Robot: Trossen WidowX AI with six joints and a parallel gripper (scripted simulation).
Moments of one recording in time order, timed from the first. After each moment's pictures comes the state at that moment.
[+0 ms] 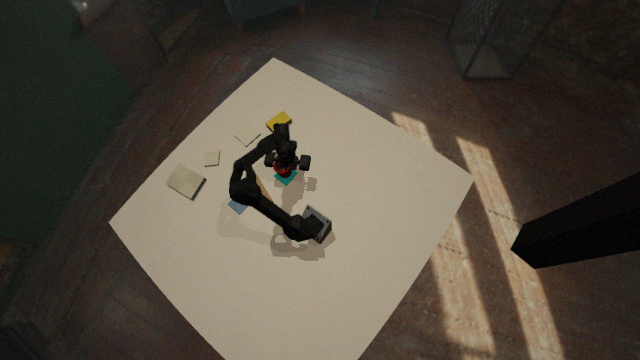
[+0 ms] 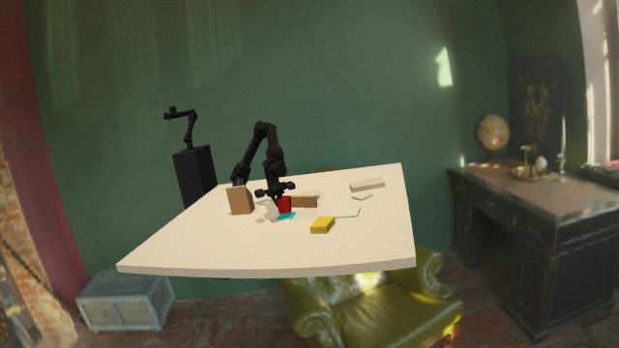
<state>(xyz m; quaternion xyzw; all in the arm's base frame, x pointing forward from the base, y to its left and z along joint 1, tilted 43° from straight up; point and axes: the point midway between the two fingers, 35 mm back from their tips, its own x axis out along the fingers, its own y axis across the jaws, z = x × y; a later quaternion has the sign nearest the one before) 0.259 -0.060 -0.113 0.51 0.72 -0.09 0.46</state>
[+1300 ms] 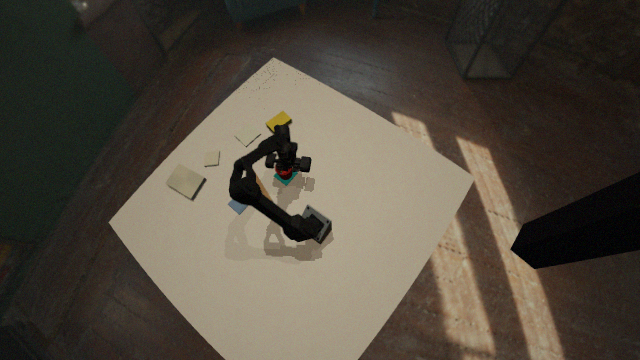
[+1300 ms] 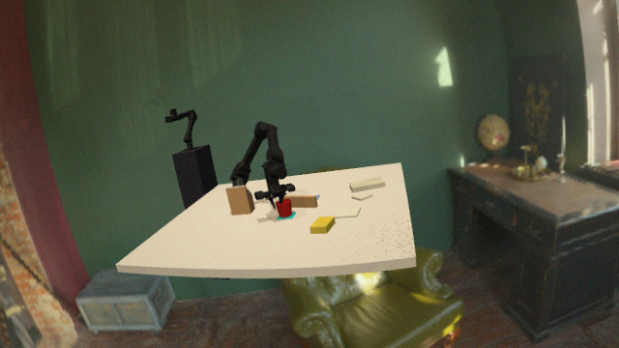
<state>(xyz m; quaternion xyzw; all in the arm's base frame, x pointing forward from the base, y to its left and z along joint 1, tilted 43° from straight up) 0.255 -0.053 -0.119 0.51 0.73 -0.09 0.45</state>
